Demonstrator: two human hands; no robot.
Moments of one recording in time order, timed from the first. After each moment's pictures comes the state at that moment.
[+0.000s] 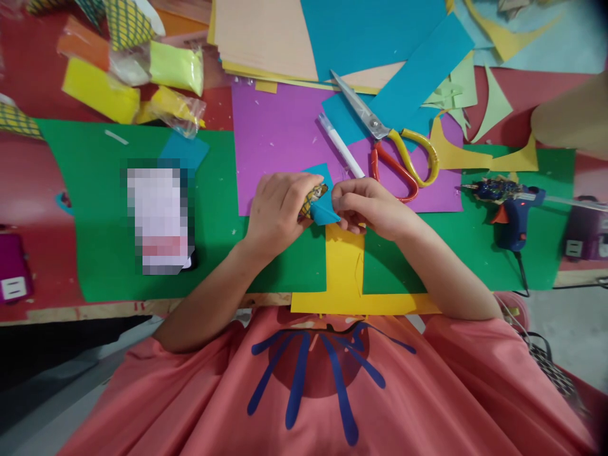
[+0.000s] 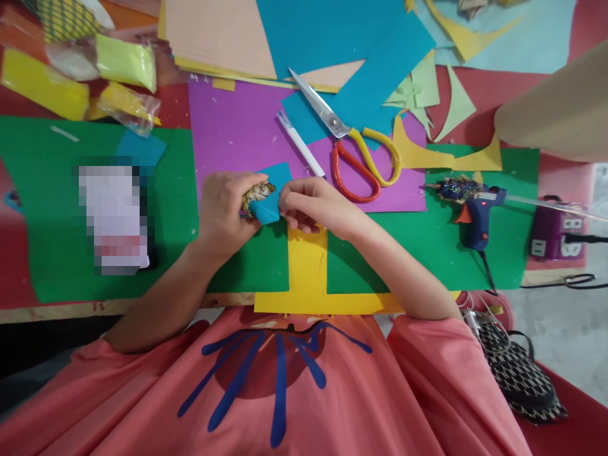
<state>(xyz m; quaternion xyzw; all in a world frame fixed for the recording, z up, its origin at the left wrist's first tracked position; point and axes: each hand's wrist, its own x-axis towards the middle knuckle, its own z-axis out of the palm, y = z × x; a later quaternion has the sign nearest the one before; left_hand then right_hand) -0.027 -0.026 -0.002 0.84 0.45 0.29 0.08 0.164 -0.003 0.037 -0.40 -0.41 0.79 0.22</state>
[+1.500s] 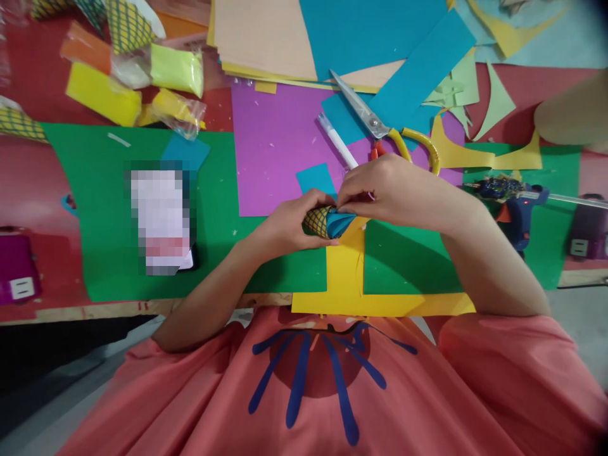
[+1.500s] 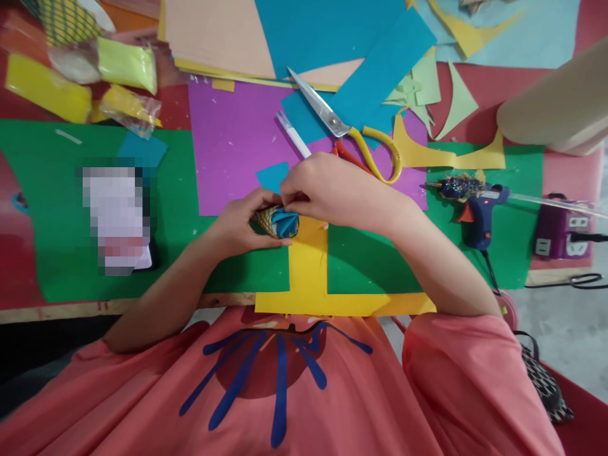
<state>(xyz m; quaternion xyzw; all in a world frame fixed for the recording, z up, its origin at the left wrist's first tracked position) -0.022 -0.021 0.015 0.74 0.43 0.17 0.49 0.185 0.024 0.081 -0.32 -0.89 0.32 0.02</state>
